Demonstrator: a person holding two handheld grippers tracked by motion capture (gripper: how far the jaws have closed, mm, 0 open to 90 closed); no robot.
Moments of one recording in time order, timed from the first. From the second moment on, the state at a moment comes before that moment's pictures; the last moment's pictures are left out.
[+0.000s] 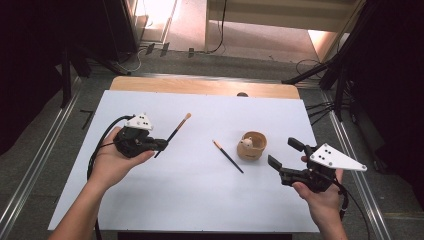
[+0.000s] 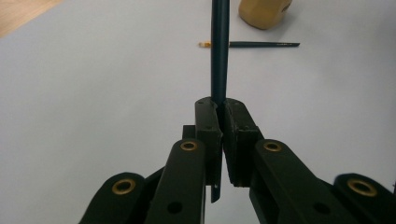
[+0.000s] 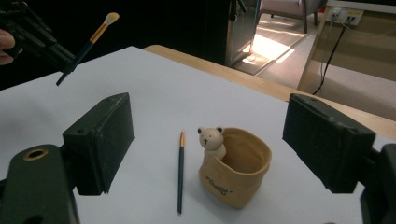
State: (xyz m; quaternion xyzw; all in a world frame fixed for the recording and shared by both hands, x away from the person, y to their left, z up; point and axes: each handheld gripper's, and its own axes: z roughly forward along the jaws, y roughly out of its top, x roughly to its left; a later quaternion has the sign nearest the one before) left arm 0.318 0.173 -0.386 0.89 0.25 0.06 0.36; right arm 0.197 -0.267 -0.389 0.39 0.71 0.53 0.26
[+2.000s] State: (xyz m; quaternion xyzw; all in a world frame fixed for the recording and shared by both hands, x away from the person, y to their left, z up) left arm 0.290 0.126 -0.392 0.82 0.19 0.04 0.53; right arm 0.223 -0.190 -0.368 0.35 0.70 0.59 0.20
